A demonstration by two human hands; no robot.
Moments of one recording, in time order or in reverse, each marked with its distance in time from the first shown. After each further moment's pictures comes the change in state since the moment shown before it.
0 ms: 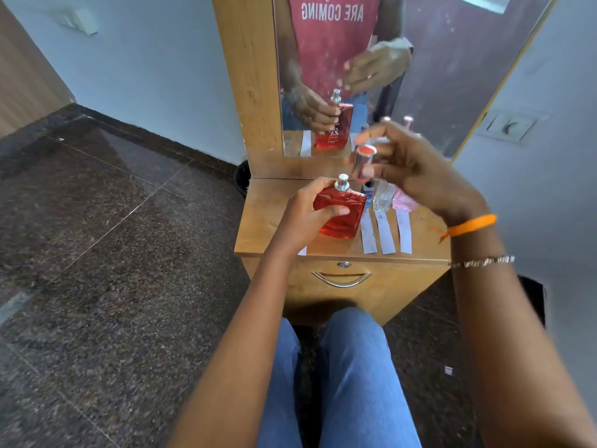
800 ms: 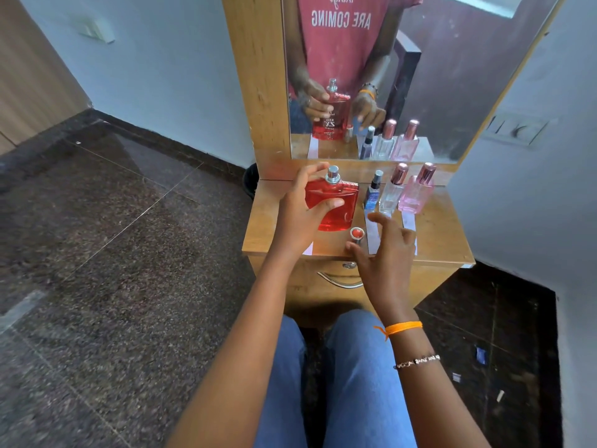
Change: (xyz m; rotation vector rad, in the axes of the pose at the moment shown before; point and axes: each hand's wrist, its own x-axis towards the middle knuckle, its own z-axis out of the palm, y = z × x) left_hand -0.019 0.017 -0.008 -0.035 0.205 0.045; right_hand -0.064 0.081 0.113 -0.455 0.714 0.190
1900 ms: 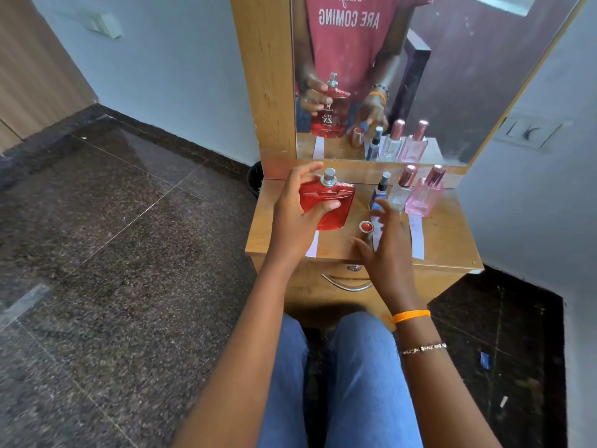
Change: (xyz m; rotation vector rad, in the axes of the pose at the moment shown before) left_hand -0.004 -0.007 -0.009 -0.022 0.090 0.073; right_hand 0.022 0.000 0.002 0.097 -0.130 -0.044
